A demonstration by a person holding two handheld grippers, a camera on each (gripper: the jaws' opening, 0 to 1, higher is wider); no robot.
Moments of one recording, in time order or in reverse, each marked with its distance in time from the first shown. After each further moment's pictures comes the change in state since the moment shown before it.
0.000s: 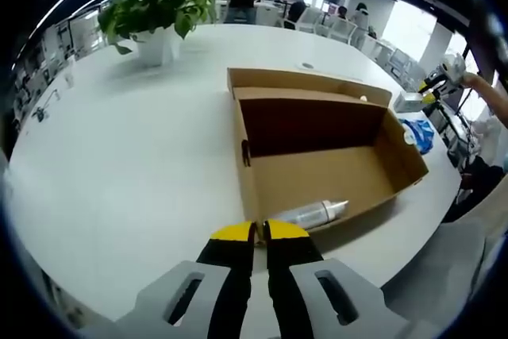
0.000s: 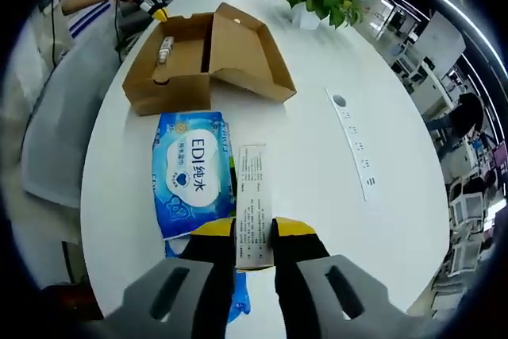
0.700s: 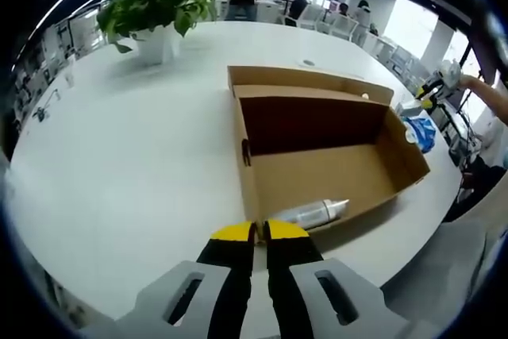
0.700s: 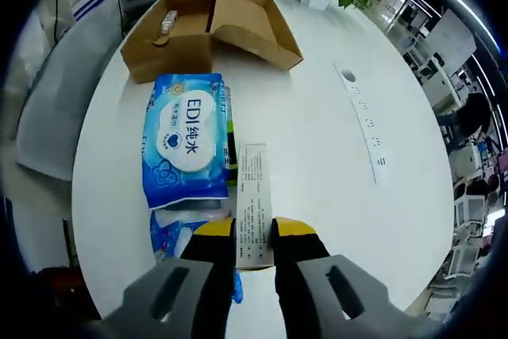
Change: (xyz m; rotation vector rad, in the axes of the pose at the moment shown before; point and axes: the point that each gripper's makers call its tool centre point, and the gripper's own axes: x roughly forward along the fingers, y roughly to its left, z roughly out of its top) left arm 0.001 0.000 0.000 -0.001 0.016 0.011; right arm 0.020 -0.004 -0.043 -0.029 0.087 0.039
